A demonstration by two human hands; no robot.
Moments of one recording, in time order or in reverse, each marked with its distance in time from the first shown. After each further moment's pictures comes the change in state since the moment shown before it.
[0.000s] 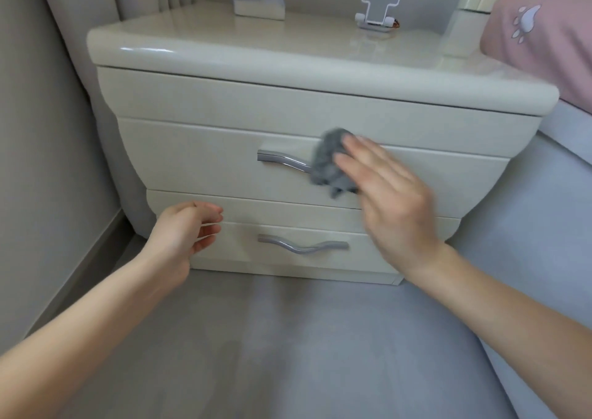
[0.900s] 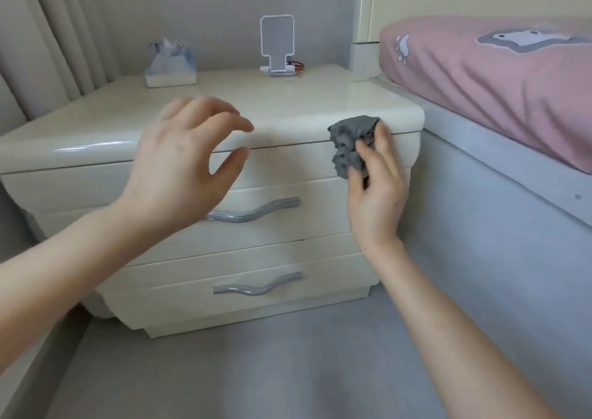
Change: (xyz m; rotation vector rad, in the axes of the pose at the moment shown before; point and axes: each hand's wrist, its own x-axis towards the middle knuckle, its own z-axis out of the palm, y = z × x) left_hand -0.057 0.140 0.091 1.053 0.015 1.549; right_hand -0.003 0.076 -0.015 -0.018 0.384 0.622
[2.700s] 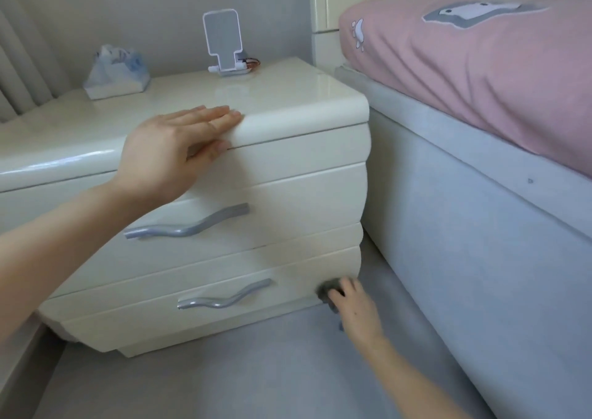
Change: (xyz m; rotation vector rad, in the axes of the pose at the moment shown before) left_hand 0.046 -0.007 0.070 -0.082 -0.105 0.109; right_hand -0.169 0.124 -0.038 -0.267 -0.837 0.223
